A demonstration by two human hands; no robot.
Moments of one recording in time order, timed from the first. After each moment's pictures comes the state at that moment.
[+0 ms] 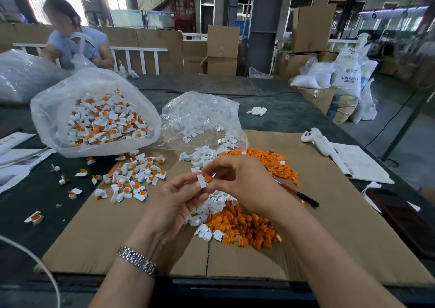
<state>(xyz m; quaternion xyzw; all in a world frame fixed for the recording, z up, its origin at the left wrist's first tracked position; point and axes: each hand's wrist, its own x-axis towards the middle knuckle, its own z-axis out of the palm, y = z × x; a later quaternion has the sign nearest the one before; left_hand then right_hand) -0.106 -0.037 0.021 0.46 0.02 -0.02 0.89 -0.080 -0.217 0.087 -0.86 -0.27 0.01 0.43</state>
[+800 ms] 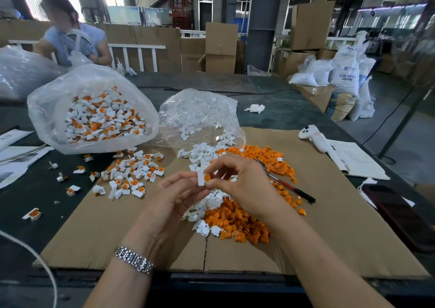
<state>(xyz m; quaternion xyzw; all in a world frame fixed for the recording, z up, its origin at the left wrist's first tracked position) -0.116 -0.037 0.024 0.48 0.03 -0.01 0.87 -0.086 -0.220 0.069 -0.84 -0.27 -0.05 0.47</state>
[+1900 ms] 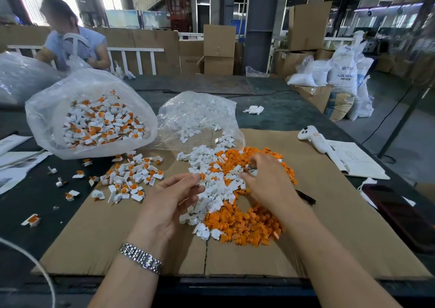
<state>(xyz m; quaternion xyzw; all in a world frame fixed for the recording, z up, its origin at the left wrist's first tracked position) -0.107 -0.043 0.031 0.53 0.15 0.03 0.84 -0.050 -0.251 0.050 -0.97 -0.08 -0.10 0.22</state>
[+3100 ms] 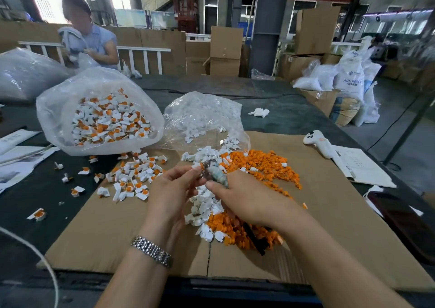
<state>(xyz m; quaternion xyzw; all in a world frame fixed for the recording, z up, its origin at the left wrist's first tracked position) -0.100 -0.050 0.039 0.54 0.15 0.11 0.82 -0.098 -0.204 0.098 -0.92 -0.17 0.16 0.32</state>
